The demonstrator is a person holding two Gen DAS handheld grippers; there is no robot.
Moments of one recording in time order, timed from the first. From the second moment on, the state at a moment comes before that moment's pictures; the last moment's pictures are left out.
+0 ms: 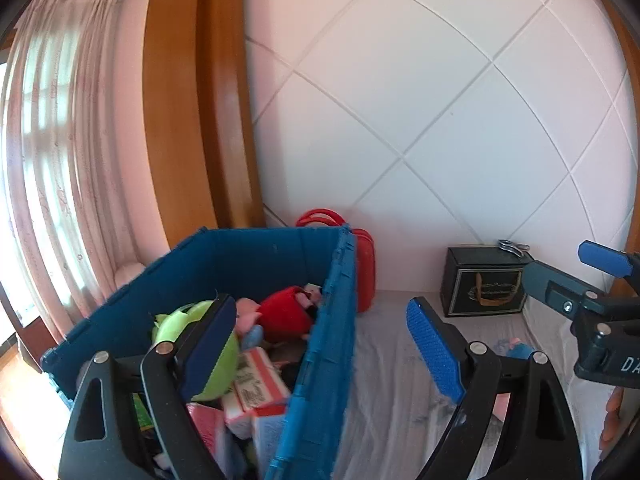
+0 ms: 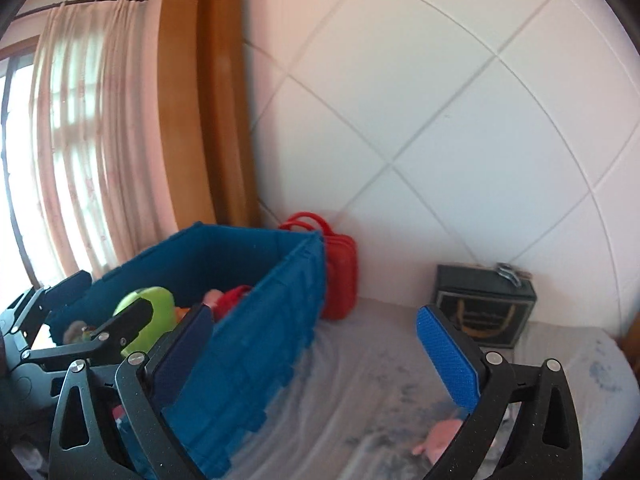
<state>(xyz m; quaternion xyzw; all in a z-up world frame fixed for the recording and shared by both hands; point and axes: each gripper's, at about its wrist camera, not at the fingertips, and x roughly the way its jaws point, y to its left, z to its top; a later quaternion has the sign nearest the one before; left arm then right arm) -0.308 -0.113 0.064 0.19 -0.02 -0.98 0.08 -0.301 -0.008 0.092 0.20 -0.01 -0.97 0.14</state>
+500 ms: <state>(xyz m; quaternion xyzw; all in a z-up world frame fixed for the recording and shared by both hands) -0.376 0.097 -0.092 0.30 0.04 -0.95 0.05 -0.313 0.209 -0.039 0.28 0.01 -0.96 0.08</state>
